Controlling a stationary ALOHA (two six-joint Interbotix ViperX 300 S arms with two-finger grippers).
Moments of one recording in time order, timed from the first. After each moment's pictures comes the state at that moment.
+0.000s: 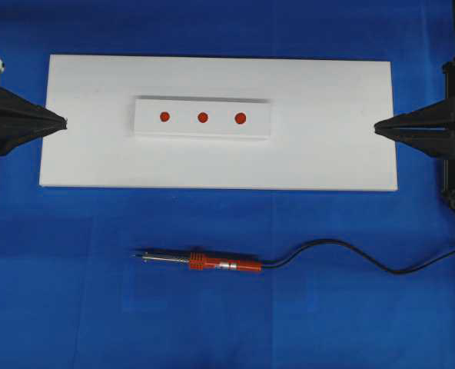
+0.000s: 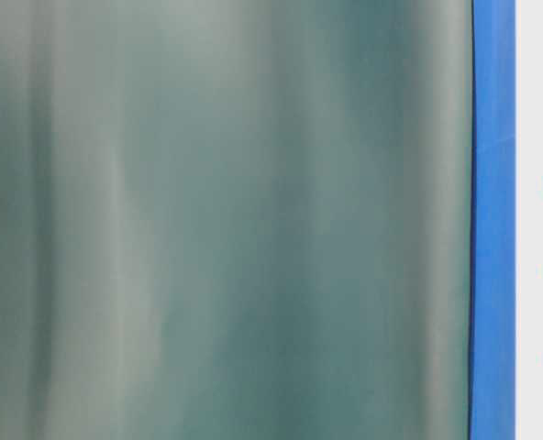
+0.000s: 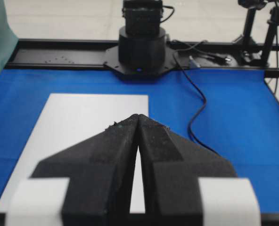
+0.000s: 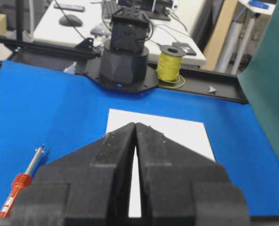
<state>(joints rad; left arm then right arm) 0.00 -0.97 1.18 0.00 -0.29 0.00 0.00 -0.97 1.18 0.00 -0.29 0.00</state>
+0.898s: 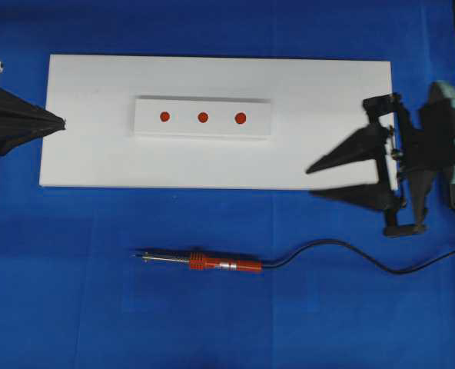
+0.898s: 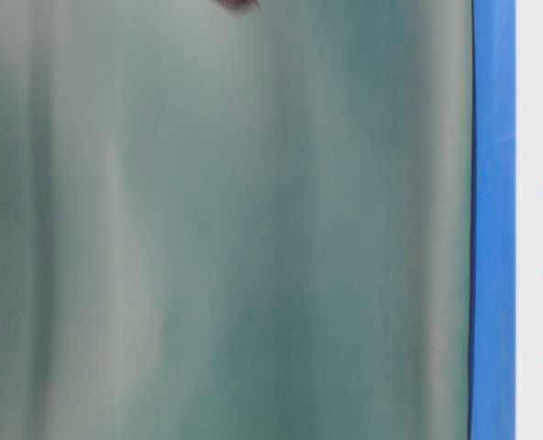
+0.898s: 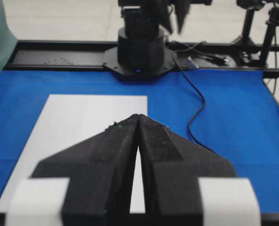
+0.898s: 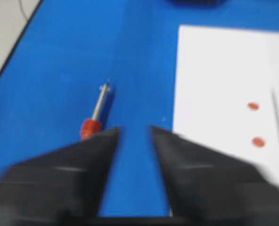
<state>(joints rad) 0.00 -0.98 1.19 0.00 -0.29 0.00 0.13 -0.57 0.91 0.00 -0.03 0.21</state>
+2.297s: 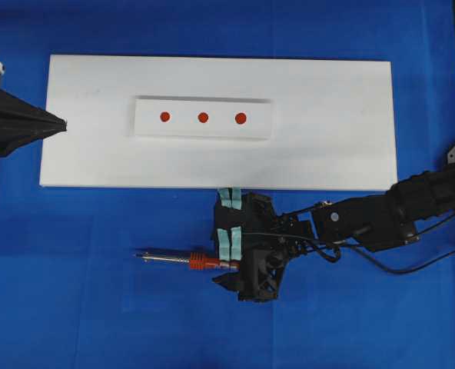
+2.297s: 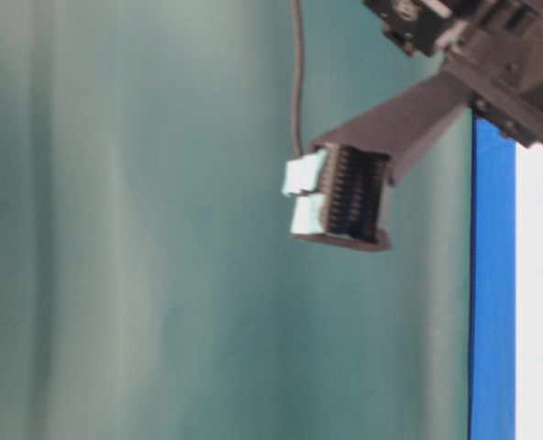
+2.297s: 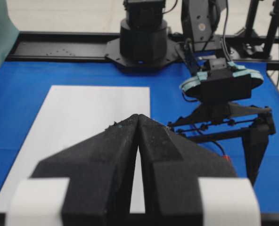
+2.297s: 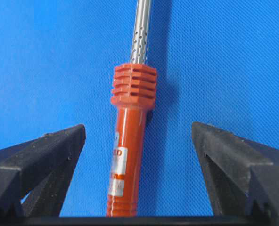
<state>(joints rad) 0.00 -0.98 1.21 0.00 -0.29 0.00 0.26 0.30 0.53 0.03 -0.12 0.46</state>
